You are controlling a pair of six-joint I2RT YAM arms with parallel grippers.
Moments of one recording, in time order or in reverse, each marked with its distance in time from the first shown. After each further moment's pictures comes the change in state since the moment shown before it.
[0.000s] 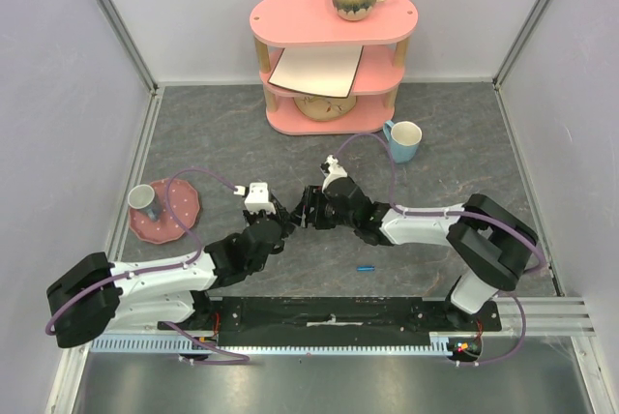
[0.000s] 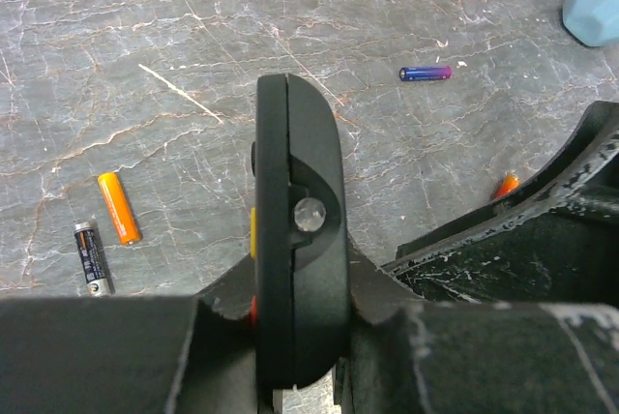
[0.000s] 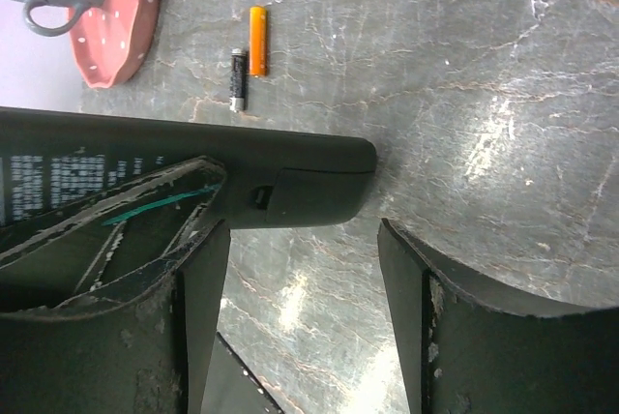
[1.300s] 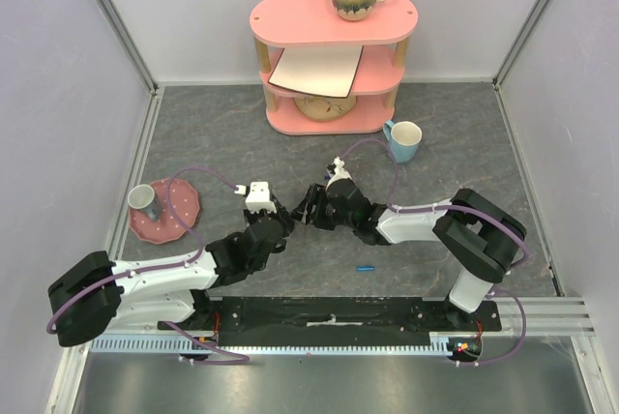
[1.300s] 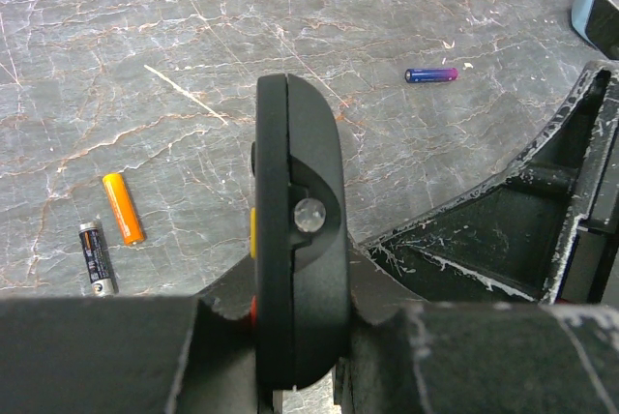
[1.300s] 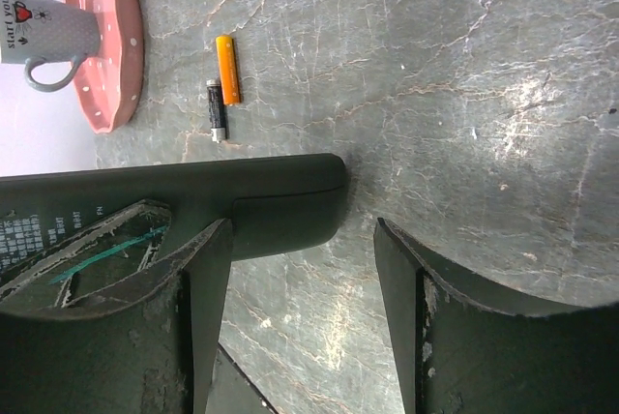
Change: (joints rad) left arm -0.001 0.014 0.016 -0.023 -0.012 -0.008; right arm -0.023 0.070 -0.018 0.068 0.026 0.143
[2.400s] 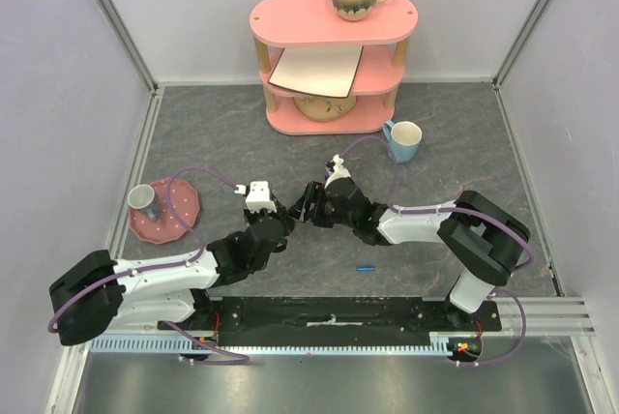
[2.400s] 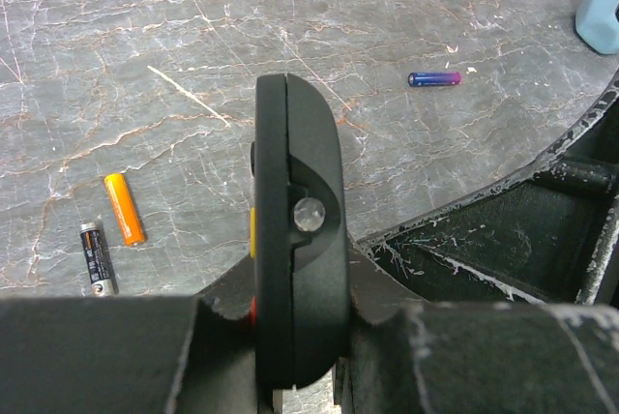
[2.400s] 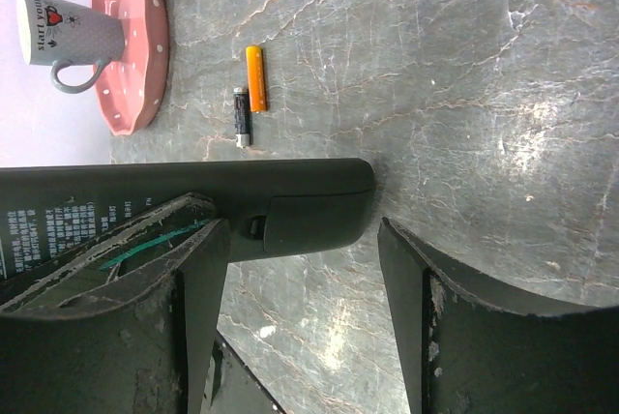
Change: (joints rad) left arm 0.000 0.013 0.006 0.002 -0.009 -0.008; right arm 0.015 -0.019 0.007 0.011 0.009 -0.014
